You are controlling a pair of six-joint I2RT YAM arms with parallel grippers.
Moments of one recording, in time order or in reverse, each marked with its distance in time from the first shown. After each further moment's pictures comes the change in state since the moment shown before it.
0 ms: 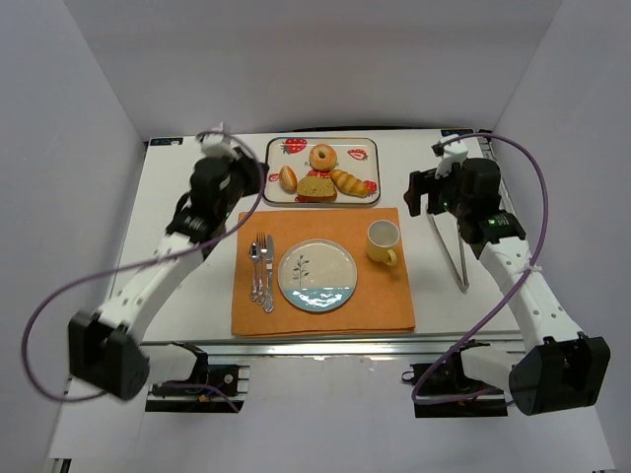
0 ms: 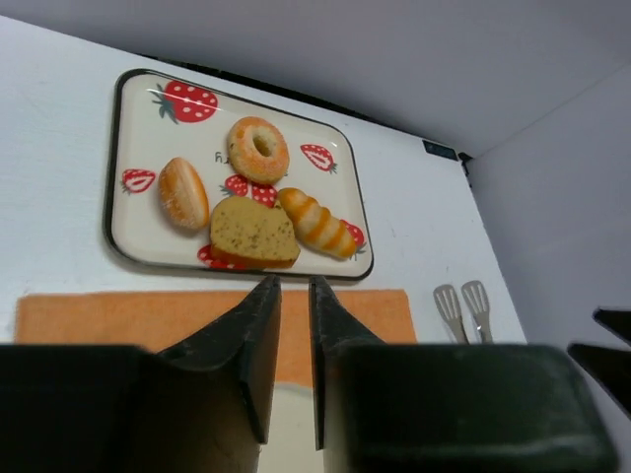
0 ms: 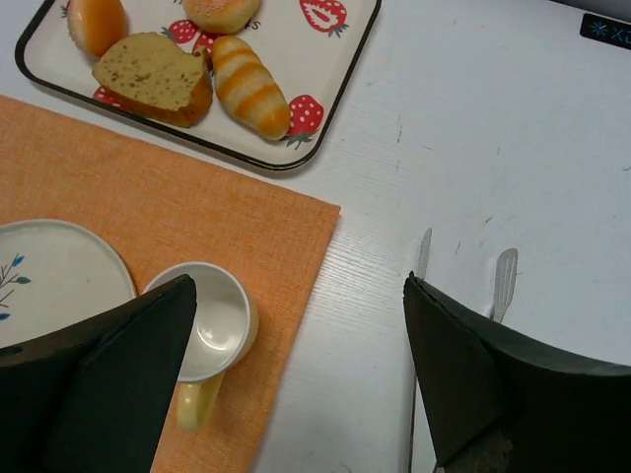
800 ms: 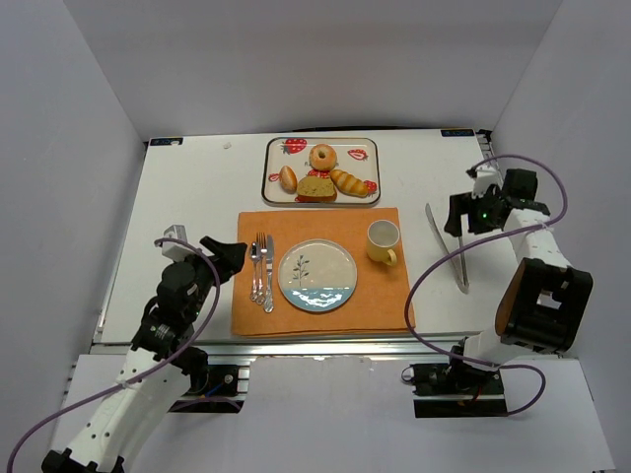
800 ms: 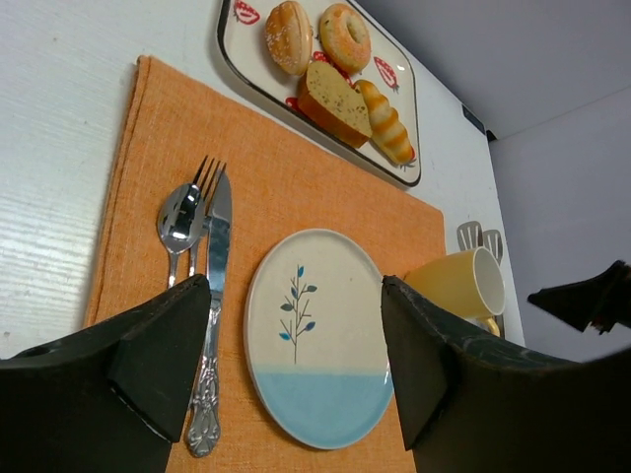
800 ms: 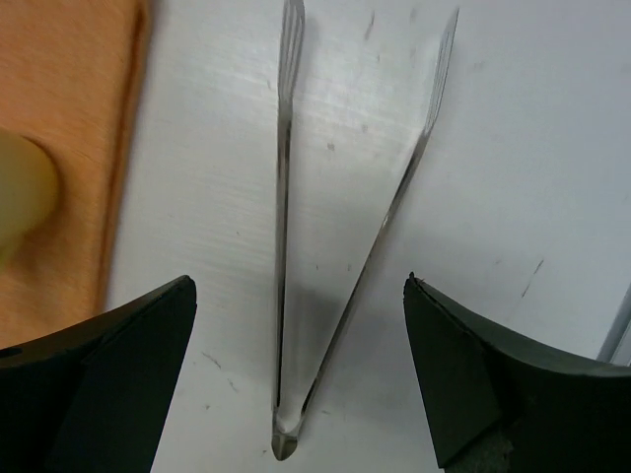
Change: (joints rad) left arm 0.005 -0.903 -0.721 -0.220 -0.092 -0.251; right arm -0.431 0.358 0.064 -0.226 -0.285 -0.312
